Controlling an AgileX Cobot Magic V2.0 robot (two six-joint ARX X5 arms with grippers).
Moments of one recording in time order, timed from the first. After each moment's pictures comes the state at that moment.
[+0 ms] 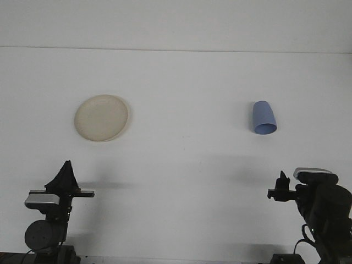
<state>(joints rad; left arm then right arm) -0.01 0.01 0.03 0.29 -0.04 -0.02 0.01 0.58 0.85 -0.83 0.03 0.07</state>
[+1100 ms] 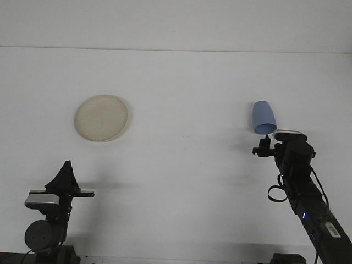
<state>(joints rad) -0.01 0.01 0.03 0.29 -0.04 -0.02 -0.02 1.22 0.63 0.12 0.05 0.07</state>
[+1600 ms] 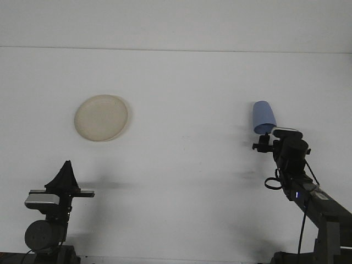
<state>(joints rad) -0.01 0.01 0.03 0.29 -0.04 -0.02 -0.09 1.50 0.62 0.42 0.02 0.05</state>
